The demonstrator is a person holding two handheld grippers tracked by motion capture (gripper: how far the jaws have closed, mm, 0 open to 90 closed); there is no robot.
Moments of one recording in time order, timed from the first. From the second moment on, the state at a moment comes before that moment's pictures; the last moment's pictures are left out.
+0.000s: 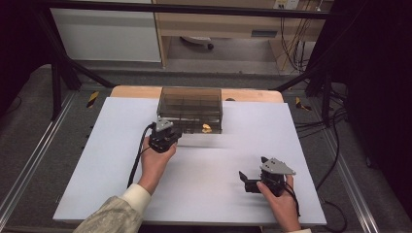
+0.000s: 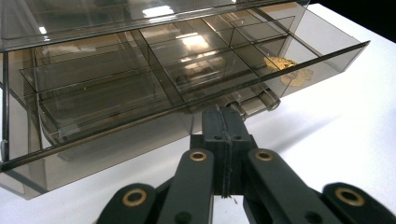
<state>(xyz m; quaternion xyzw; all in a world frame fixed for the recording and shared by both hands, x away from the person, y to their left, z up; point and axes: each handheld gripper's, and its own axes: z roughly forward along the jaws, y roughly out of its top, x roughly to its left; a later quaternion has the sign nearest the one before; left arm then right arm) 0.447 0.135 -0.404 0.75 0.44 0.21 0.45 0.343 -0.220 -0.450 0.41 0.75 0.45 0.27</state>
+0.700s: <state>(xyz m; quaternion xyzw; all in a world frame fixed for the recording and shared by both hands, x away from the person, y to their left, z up) 0.454 0.134 -0.402 0.75 0.44 0.20 0.45 0.344 -0.219 -0.450 0.41 0.75 0.44 0.27</state>
